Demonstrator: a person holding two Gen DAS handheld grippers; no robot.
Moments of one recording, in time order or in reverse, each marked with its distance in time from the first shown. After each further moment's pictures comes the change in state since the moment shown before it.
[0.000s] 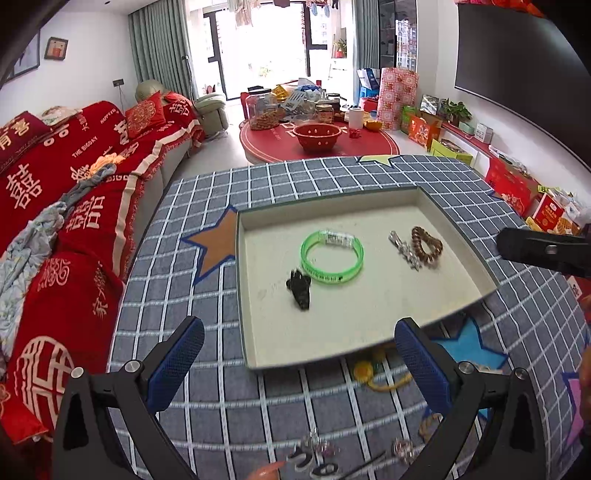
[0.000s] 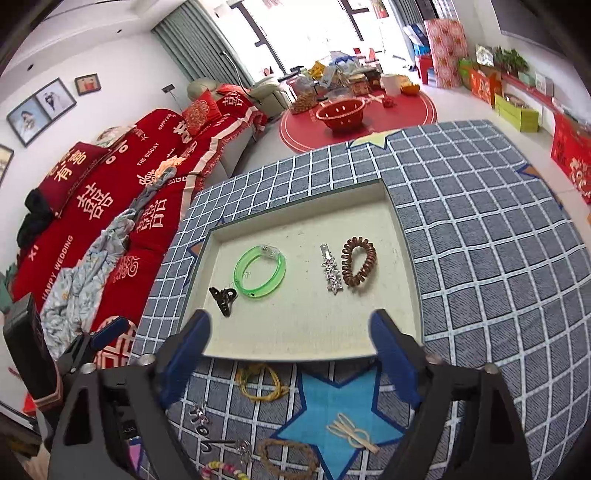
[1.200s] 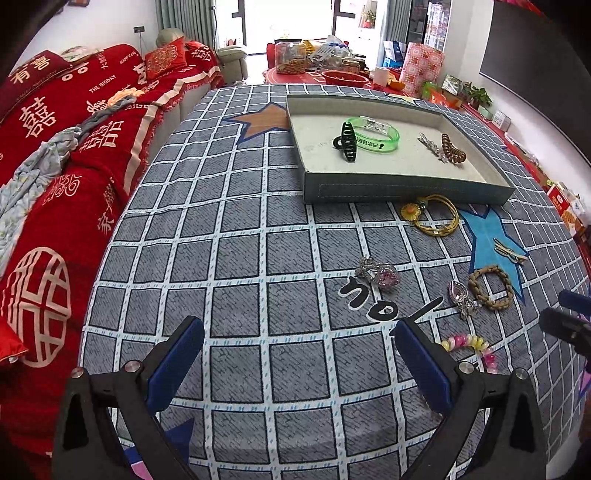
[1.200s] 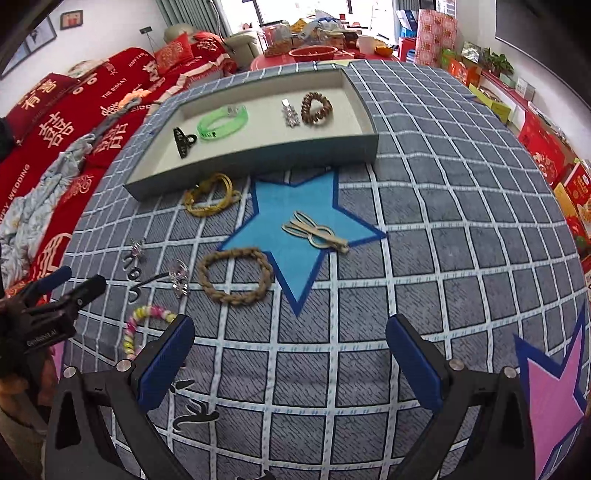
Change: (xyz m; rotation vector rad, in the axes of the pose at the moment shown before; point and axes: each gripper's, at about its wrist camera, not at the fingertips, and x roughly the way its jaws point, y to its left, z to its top) left arm -0.007 0.038 -0.118 -0.103 0.154 0.005; right arm -0.018 -0.002 -0.148 -0.077 0.182 -0.232
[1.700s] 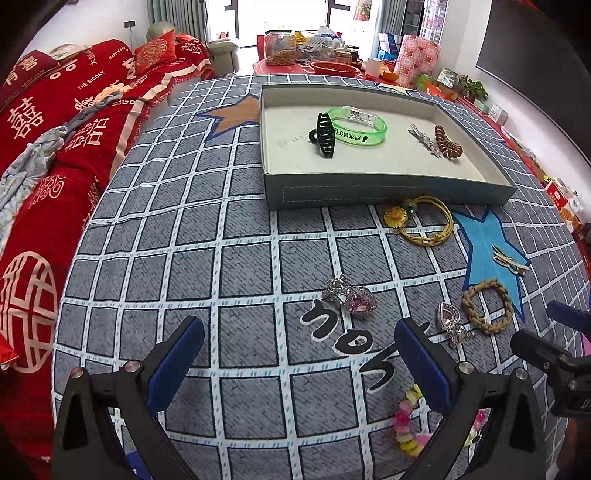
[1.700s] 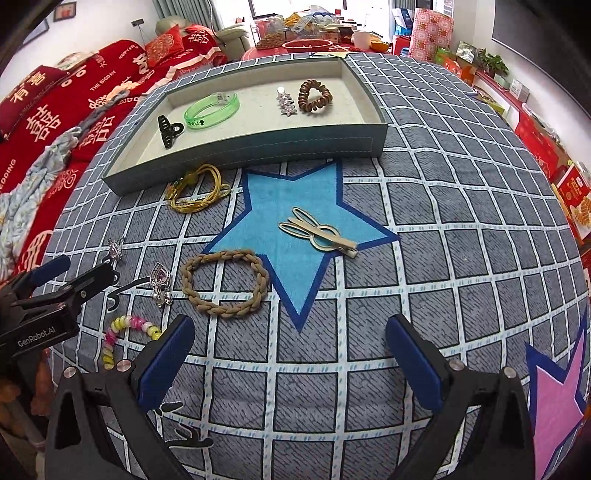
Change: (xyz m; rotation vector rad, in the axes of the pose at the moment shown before) left arm 0.025 -0.022 0.015 0.006 0.033 -0.020; right arm 0.021 0.010 0.006 -0.013 0.017 -0.059
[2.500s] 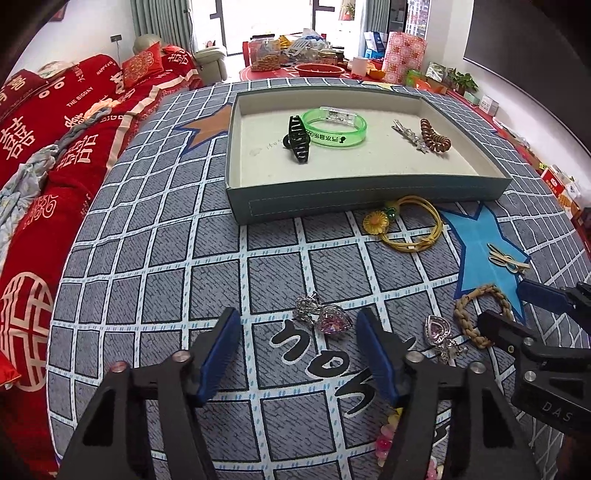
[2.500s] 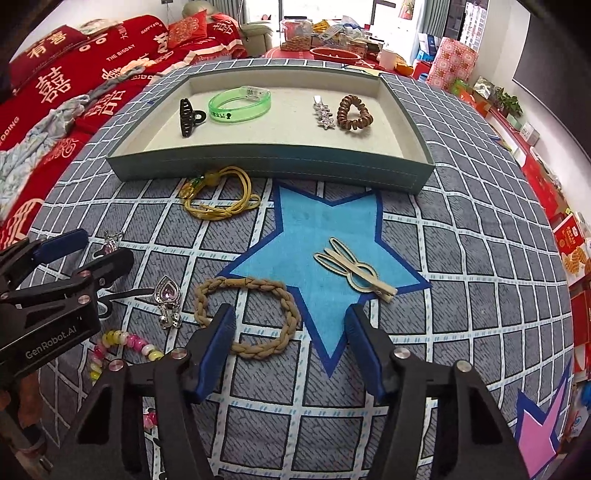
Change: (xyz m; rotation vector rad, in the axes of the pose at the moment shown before) left arm 0.008 -0.021 0.006 0.062 -0.021 -0.001; right arm 0.016 0.035 0.017 -0.145 -0.018 -0.071
